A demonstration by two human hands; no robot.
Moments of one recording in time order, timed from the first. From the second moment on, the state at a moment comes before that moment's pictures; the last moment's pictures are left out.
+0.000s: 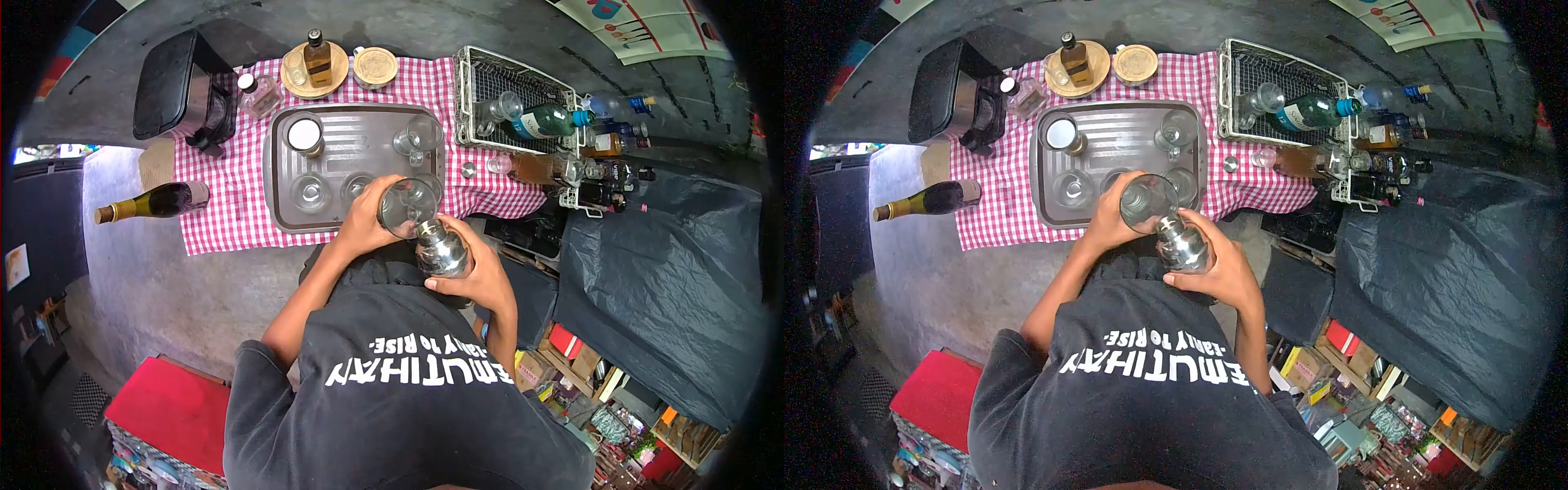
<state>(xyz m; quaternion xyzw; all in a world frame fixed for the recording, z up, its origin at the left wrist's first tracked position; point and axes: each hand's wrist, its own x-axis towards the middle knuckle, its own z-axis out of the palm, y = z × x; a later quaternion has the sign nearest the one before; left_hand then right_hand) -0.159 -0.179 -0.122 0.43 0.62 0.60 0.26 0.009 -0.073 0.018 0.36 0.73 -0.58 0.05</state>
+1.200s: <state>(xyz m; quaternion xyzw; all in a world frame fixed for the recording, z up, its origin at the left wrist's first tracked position) -0.158 -0.179 -0.120 0.43 0.62 0.60 0.26 0.006 -0.069 0.022 0.34 0.74 -0.58 0.05</state>
